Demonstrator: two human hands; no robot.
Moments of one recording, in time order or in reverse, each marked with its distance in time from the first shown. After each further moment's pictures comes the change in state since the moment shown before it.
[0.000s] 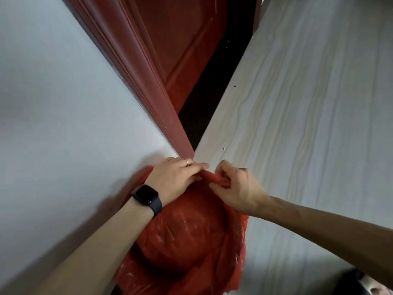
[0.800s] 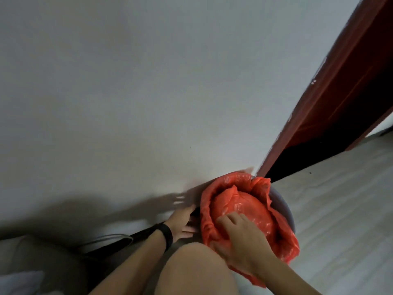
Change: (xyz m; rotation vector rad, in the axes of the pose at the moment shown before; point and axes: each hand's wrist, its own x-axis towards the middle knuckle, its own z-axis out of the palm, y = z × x) left_hand -0.257 0.072 0.019 -1.766 0.339 -1.293; right_hand -0.132 -0.129 0.086 -0.766 -0.336 -0.646
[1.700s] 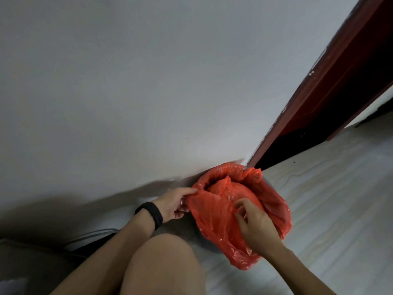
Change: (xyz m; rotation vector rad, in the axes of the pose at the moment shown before) left_hand 0.002 0.032 -0.022 -0.027 -0.111 -0.009; right_hand -0.001 0.031 0.006 0.254 0.134 0.312
